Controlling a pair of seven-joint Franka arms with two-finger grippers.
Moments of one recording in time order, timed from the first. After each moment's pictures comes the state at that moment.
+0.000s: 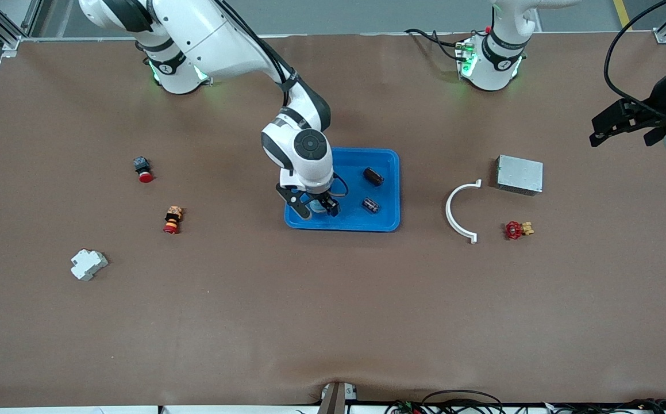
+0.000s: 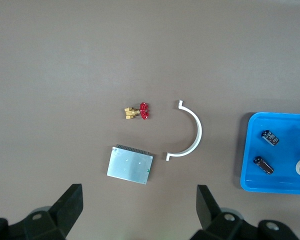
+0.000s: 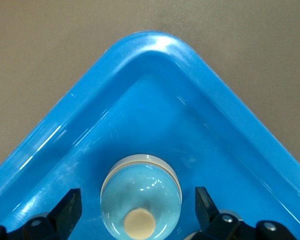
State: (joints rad) left arm -0.03 -0.02 -0.05 -1.52 -0.01 1.51 -0.08; right arm 0.71 0.71 0.09 -1.68 -0.09 2.39 1.67
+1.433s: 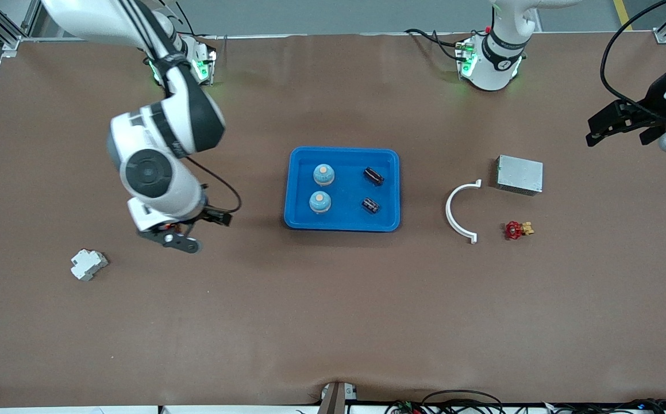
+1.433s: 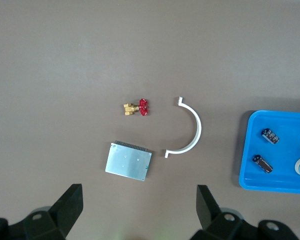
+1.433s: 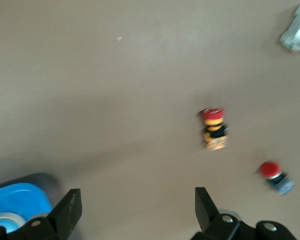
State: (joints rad) left arm -0.03 -0.02 -0.05 -1.53 -0.01 1.50 -0.10; right arm 0.28 0.39 0.07 -1.60 -0.10 1.79 0.65
